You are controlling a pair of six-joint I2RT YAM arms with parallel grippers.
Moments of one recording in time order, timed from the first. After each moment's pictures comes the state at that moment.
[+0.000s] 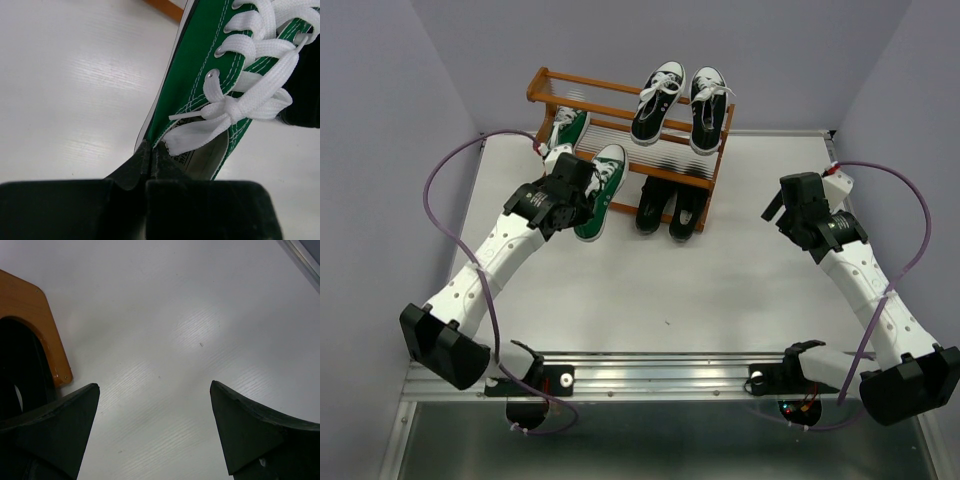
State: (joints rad) left arm -0.54 1.32 1.37 -0.94 -0.40 -0.65; right arm 0.27 1.12 1.13 -0.84 0.59 0.76
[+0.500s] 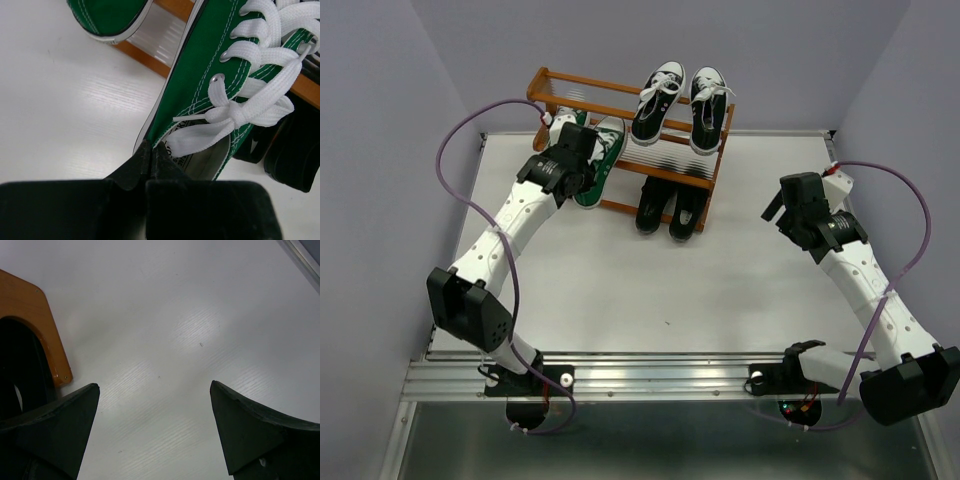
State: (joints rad) left arm -0.46 1.53 1.57 -0.84 -0.44 -0.56; right arm 0.27 1.12 1.13 -0.84 0.59 0.76
